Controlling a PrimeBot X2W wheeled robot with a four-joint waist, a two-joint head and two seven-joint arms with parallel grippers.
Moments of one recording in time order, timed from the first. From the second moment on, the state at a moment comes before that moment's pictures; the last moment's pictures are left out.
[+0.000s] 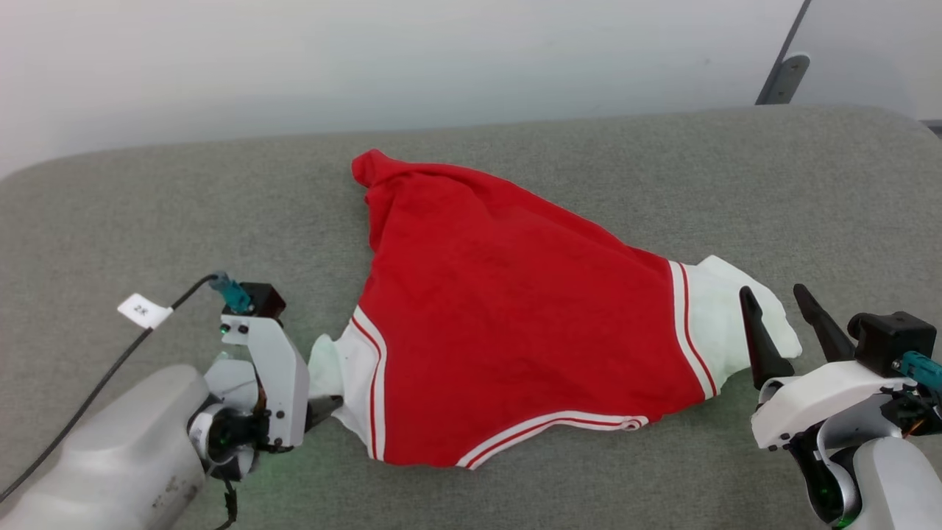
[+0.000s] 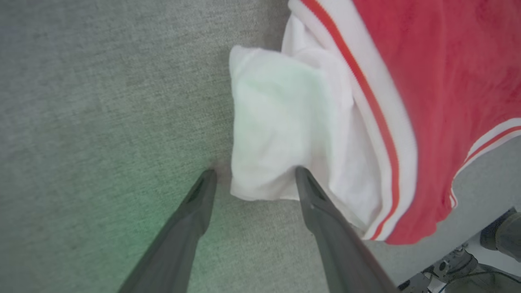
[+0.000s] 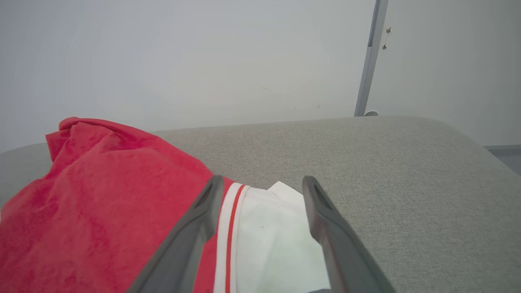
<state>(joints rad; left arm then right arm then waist) -0.82 0.59 -1.13 0.68 -1.35 -0.02 0.50 -0.30 -0.14 0.02 0.34 0.27 0.13 -0.07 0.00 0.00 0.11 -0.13</state>
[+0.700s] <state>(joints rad) -0.89 0.64 -1.10 0.85 -1.34 -0.07 0.46 -0.31 -0.13 0.00 0.34 0.28 0.13 -0.07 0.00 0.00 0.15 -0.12</state>
